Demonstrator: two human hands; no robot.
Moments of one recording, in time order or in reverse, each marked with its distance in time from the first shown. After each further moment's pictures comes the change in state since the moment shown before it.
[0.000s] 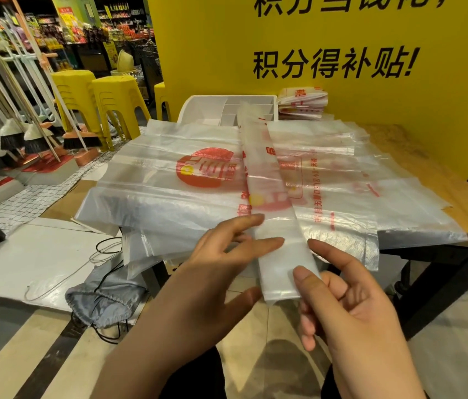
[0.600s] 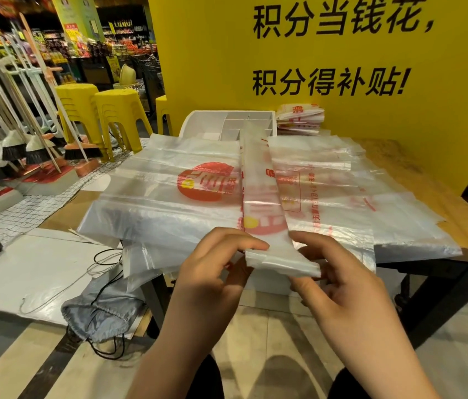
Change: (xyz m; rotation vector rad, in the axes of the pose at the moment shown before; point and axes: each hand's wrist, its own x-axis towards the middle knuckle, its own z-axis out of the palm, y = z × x) left_hand 0.018 -0.001 0.019 -0.200 0.413 0.024; right_hand 0.031 -0.007 -0.018 -0.881 -0.077 -0.354
